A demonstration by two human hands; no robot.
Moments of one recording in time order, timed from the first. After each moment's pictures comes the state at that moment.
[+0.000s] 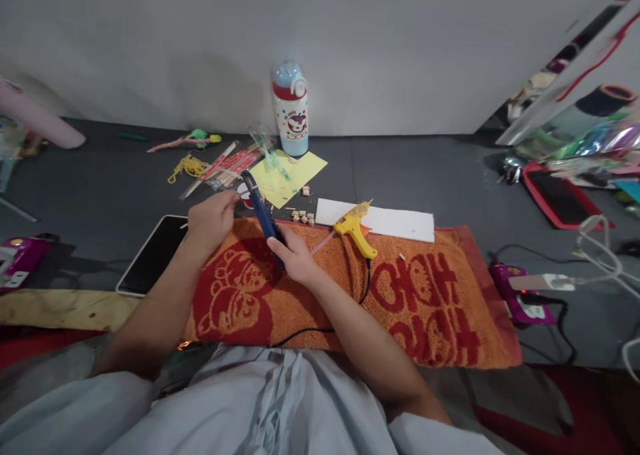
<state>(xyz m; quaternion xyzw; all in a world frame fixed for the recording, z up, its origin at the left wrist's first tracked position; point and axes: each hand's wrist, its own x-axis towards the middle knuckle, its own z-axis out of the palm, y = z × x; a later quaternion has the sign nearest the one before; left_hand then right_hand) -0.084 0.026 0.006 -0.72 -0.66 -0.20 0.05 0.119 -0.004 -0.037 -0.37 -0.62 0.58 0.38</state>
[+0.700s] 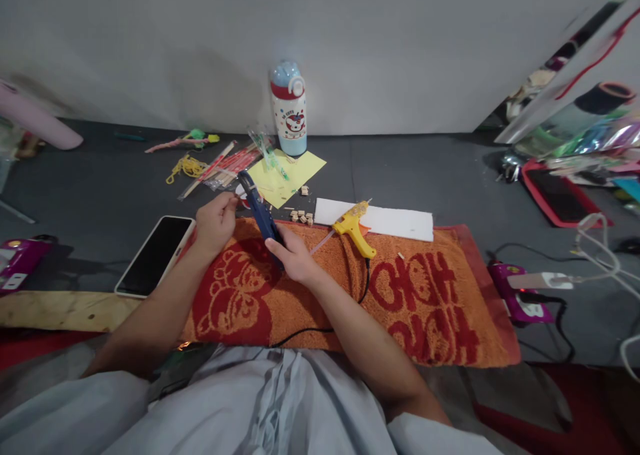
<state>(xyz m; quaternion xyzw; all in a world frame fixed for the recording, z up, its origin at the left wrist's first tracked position) -0.076 0.024 -0.005 -0.69 -0.65 -0.32 -0.02 0.120 -0.003 -0.035 -0.36 -0.63 0.58 0.37</state>
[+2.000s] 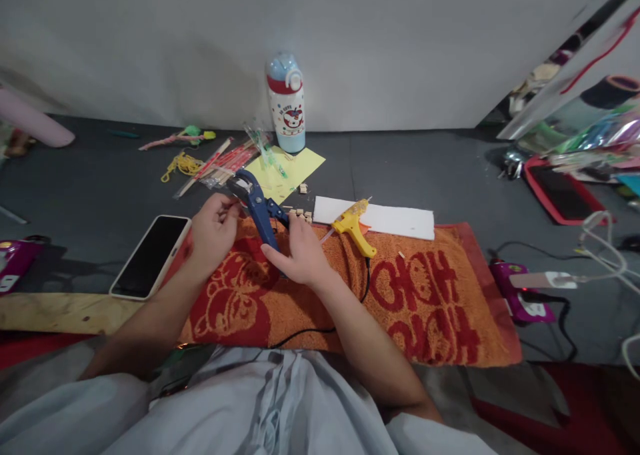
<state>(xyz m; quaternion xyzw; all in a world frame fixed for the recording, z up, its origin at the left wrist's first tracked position) -0.049 0.007 0.005 -0.62 -0.60 -0.47 -0.17 0.142 -0.006 -0.013 -0.44 -0.78 0.30 0.31</state>
